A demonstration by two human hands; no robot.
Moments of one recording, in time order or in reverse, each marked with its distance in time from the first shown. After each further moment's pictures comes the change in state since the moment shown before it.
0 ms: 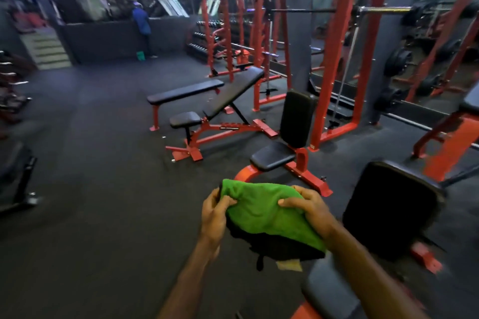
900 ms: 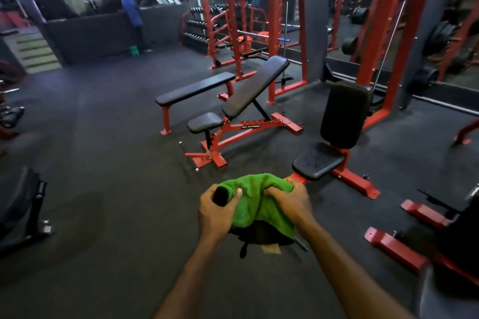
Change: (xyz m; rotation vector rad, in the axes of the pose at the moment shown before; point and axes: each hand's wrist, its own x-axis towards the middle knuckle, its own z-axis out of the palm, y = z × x) left_hand 0.312 0.045 -0.247 0.396 0.146 0.156; right_hand 0.298 -0.018 0.318 -0.172 0.397 0.068
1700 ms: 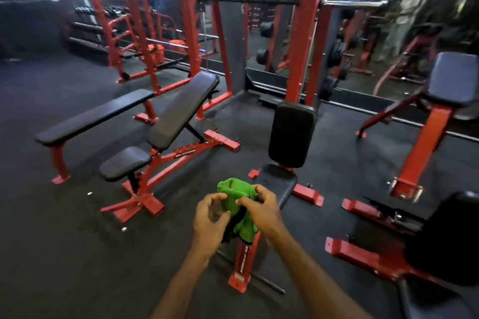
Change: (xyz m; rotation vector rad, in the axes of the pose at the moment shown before) left_hand 0.314 -0.045 0.144 -0.091 -0.577 0.066; right_hand 0.260 -0.060 0.092 0.113 0.197 0.012
